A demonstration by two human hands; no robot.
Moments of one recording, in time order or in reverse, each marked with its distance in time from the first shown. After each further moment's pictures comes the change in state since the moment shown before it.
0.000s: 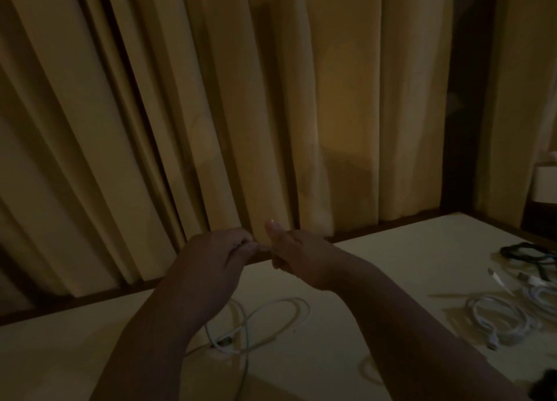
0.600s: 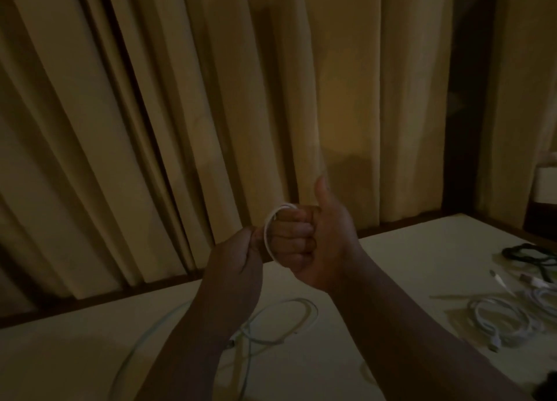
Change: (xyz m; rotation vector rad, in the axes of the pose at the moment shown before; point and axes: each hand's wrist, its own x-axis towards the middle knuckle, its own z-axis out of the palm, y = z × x) left_hand 0.001 0.008 0.040 -0.411 0.191 -0.039; right_hand -0.004 -0.025 -0.011 1.530 -0.351 -0.041
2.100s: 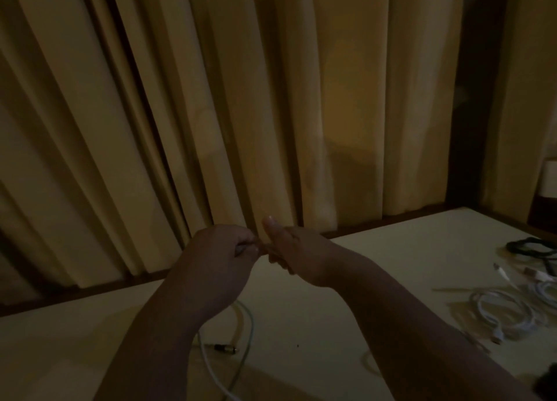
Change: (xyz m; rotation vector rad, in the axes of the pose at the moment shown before) left_hand 0.005 0.015 -0.035 0.412 -0.232 -0.096; right_hand 0.004 0.019 -0.022 -1.546 0.331 0.074
